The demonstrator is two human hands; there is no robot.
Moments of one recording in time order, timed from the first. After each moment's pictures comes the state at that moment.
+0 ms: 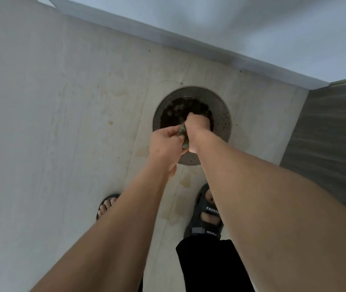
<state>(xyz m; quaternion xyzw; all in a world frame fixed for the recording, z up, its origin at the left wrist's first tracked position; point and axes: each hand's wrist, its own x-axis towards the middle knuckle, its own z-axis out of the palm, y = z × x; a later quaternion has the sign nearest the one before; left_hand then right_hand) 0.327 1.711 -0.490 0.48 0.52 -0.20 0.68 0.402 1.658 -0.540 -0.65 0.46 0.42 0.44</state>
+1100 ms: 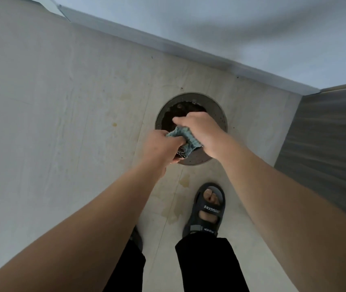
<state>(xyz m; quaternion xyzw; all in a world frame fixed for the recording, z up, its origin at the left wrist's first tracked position) 0.339 1.731 -0.449 0.59 0.51 -0.30 0.55 0.413 1.634 -0.470 -0.70 0.17 0.53 0.44</state>
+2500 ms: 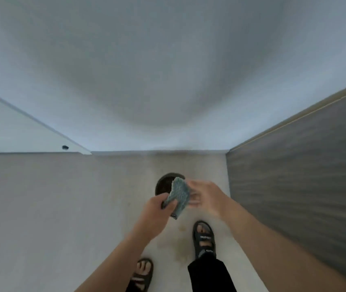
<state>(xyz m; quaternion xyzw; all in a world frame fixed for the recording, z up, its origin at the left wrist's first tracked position) 0.333 1.792 -0.125 0.77 0.17 -0.33 0.52 0.390 1.604 -0.114 -0.57 0.31 0.44 0.62</state>
